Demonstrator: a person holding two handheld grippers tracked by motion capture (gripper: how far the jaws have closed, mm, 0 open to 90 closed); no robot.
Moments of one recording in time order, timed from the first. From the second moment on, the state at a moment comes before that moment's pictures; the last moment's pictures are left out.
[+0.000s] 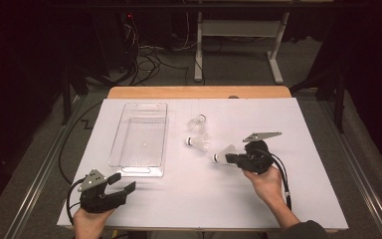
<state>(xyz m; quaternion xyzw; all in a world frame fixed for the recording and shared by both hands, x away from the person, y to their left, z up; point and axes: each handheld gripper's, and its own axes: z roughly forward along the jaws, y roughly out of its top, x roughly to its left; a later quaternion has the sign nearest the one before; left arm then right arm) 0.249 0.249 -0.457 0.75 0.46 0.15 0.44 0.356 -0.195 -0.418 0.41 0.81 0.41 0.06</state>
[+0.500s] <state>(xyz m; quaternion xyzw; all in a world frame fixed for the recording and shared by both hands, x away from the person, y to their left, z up) 0.249 0.249 -0.457 0.75 0.46 0.15 0.44 0.378 -0.189 -0.416 0.43 0.81 0.41 0.06</state>
